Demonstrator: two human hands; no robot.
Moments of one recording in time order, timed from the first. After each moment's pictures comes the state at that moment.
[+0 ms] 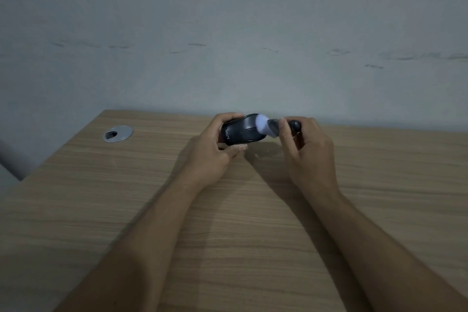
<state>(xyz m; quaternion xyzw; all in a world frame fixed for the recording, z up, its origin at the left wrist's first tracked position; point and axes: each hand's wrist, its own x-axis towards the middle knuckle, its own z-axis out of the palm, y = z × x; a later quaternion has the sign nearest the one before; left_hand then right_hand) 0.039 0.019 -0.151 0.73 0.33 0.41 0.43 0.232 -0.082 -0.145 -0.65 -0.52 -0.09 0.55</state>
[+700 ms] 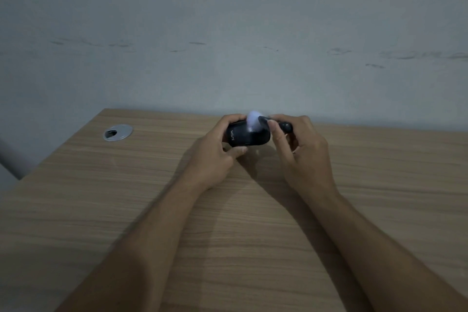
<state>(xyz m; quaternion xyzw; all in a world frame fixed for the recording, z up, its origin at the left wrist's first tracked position) 0.041 0.013 -0.148 0.77 0.34 0.39 0.38 0.222 -0.088 -0.141 -0.61 -0.57 -0.07 0.54</state>
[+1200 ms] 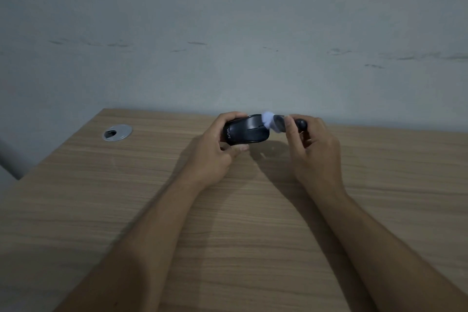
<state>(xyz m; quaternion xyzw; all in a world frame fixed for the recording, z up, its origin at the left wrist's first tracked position) 0.041 0.017 -0.149 0.75 0.32 0.40 0.41 0.238 -0.086 -0.144 -0.66 -0.50 -0.07 0.56</state>
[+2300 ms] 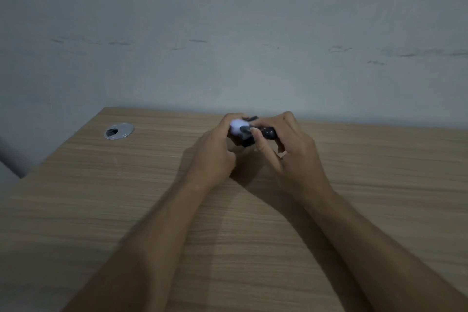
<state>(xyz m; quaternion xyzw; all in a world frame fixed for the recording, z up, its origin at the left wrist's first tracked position) 0.041 0.001 -0.140 0.80 0.40 0.37 0.25 0.209 -0.088 -0.139 -0.54 -0.67 -0.12 0.50</state>
